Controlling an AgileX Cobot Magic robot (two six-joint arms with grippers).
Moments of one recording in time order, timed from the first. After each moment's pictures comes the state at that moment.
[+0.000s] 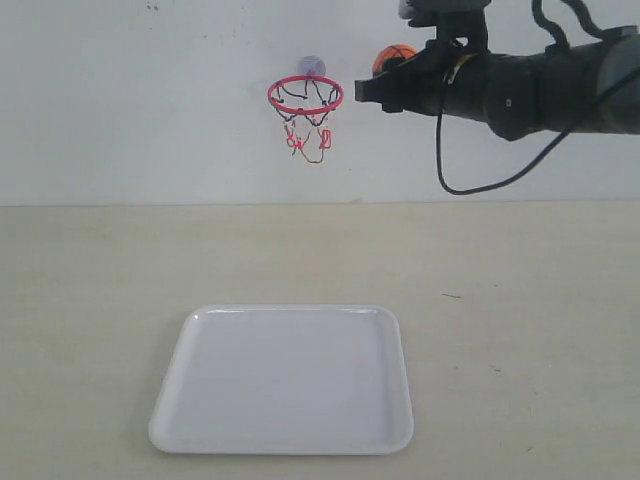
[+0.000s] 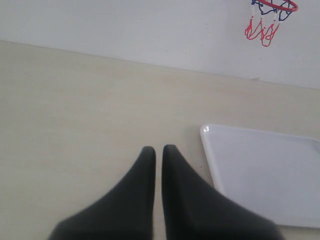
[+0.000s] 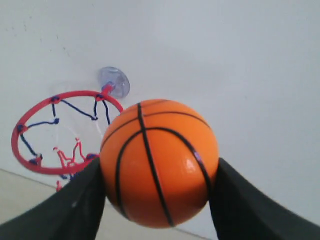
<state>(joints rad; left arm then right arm) -0.04 0.00 0.00 -0.15 0.31 -0.05 0.36 2.01 -1.58 -0.09 -0.13 0.10</state>
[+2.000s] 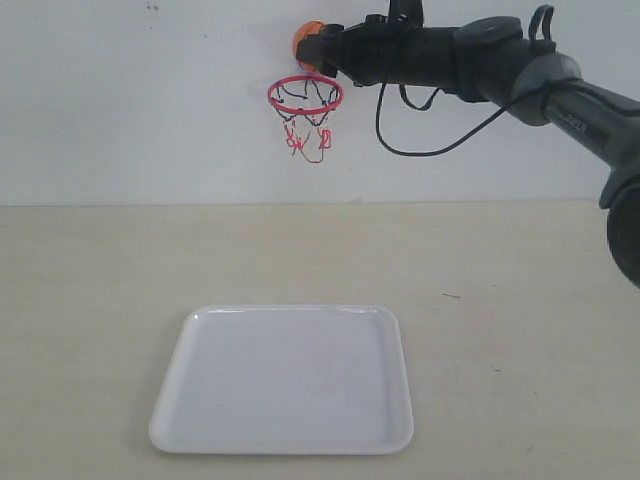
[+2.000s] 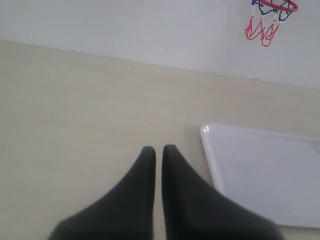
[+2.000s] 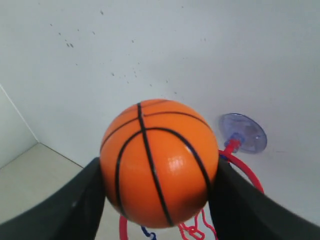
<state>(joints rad) -0.04 0.00 0.00 -0.15 0.31 -0.05 0.30 2.47 -2.42 1.29 0.54 -0.99</state>
